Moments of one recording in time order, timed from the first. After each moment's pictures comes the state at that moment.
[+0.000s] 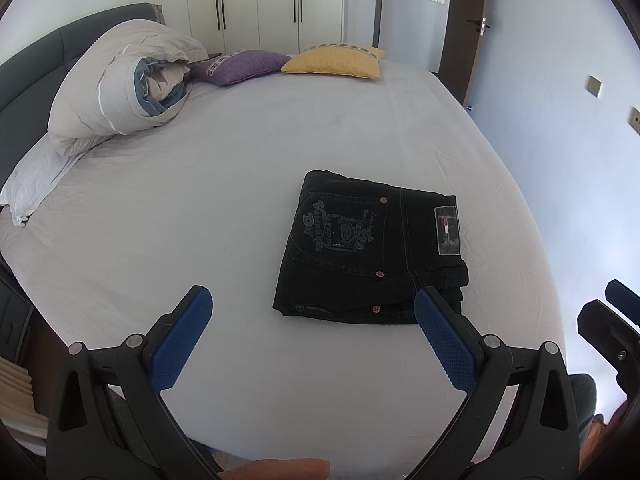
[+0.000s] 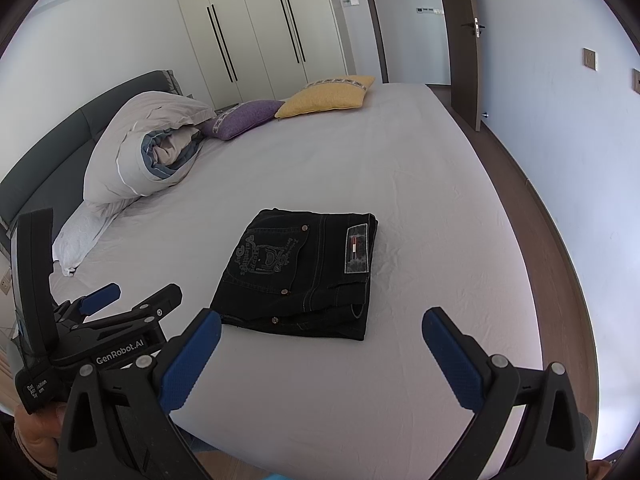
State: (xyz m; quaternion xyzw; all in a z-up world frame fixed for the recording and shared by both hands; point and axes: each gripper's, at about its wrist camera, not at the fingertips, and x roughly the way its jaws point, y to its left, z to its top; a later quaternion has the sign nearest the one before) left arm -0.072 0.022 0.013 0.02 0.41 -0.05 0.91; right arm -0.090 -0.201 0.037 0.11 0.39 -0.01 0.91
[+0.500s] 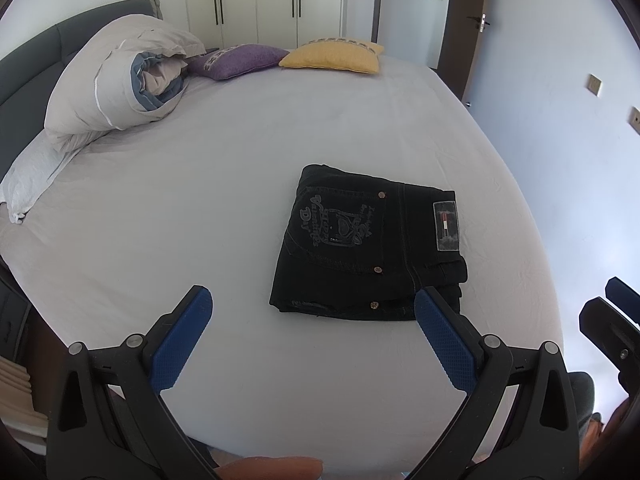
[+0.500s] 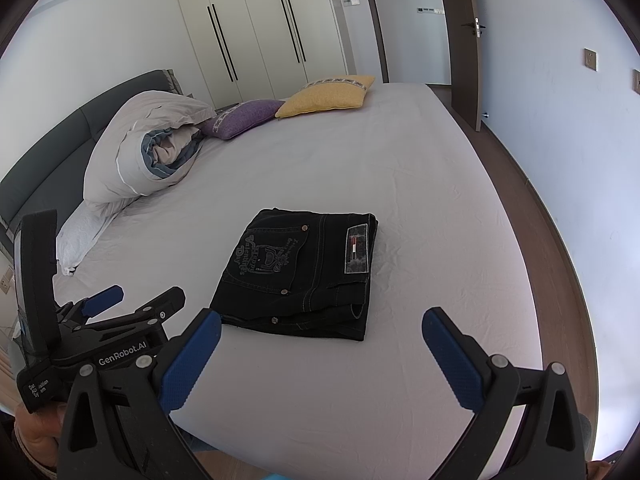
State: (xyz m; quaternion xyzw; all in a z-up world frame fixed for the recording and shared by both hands) left arm -0.071 0.022 0.006 0.02 0.42 -0.06 0.91; right arm -0.092 -0.201 0.036 0.11 0.39 -0.01 0.91
